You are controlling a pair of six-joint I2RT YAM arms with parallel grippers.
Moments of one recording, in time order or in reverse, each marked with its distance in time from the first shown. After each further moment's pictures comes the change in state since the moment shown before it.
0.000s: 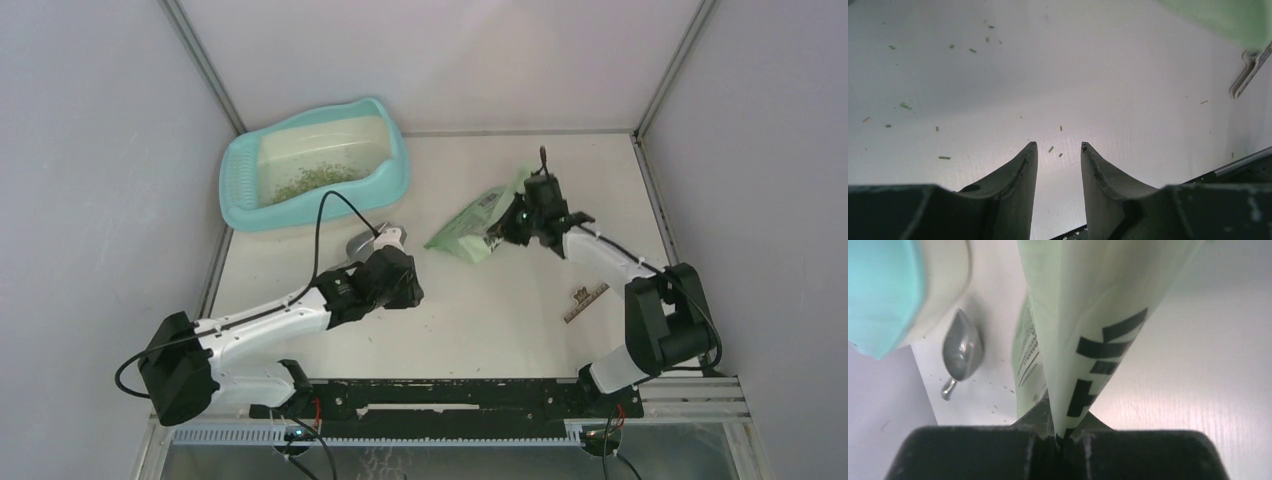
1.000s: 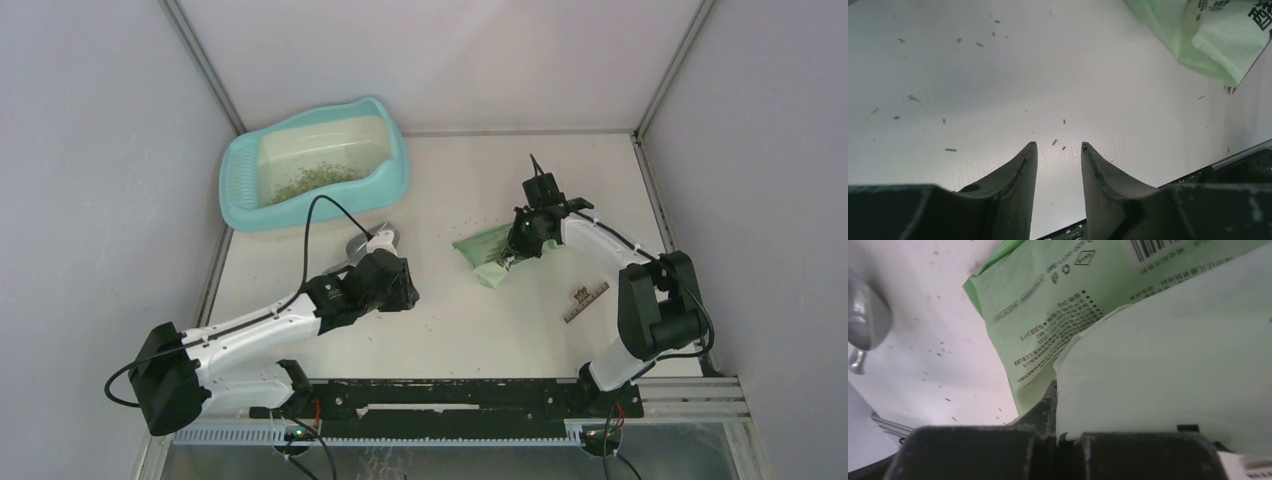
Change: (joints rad) left arm 0.008 -0.080 -0.039 -0.013 0.011 -0.001; right arm -0.045 0.099 0.218 -0.494 -0.036 -0.243
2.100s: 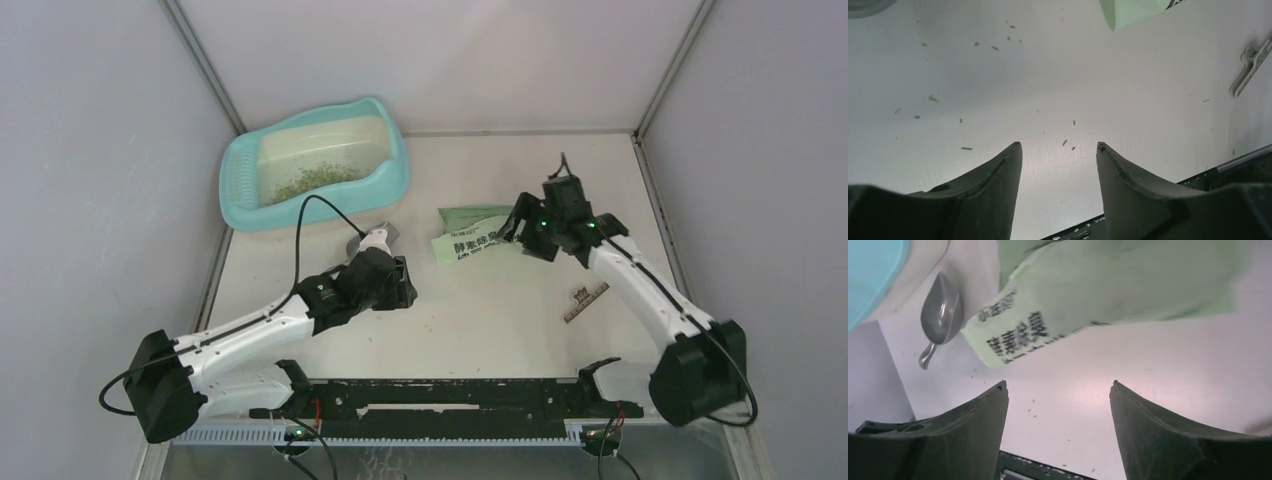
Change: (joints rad) left arm 0.034 -0.035 -0.012 -0.020 0.000 0.021; right arm 0.039 -0.278 -0.050 0.028 0.052 0.095
